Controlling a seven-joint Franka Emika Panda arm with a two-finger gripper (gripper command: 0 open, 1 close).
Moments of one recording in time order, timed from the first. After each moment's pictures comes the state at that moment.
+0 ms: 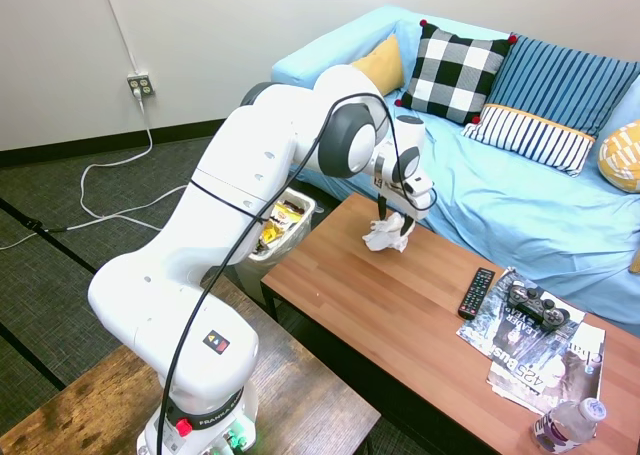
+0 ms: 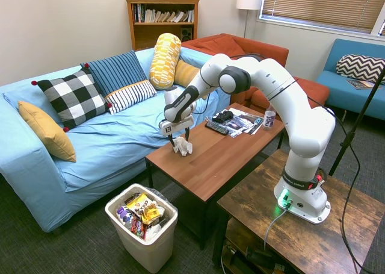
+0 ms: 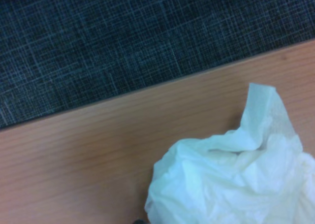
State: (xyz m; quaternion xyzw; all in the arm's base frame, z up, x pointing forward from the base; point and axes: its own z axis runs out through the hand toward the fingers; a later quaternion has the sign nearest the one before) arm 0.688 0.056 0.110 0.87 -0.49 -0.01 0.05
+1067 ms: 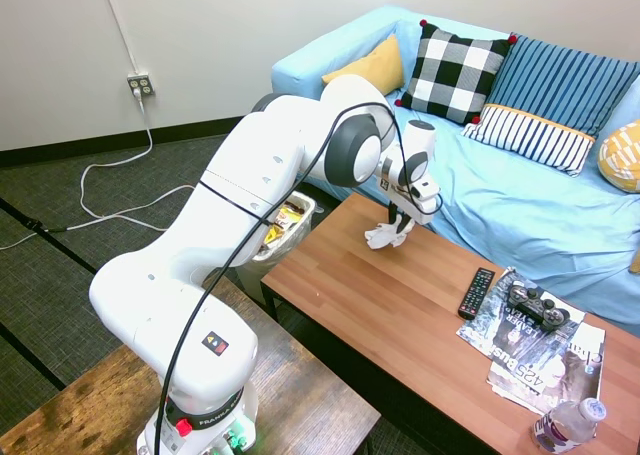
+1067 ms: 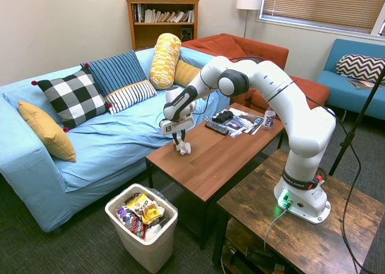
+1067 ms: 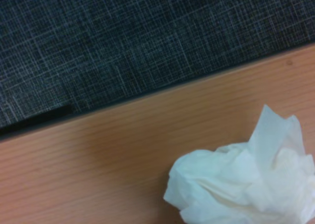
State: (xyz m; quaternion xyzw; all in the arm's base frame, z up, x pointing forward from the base) arm 0.696 0.047 0.104 0.87 -0.50 -0.03 0.03
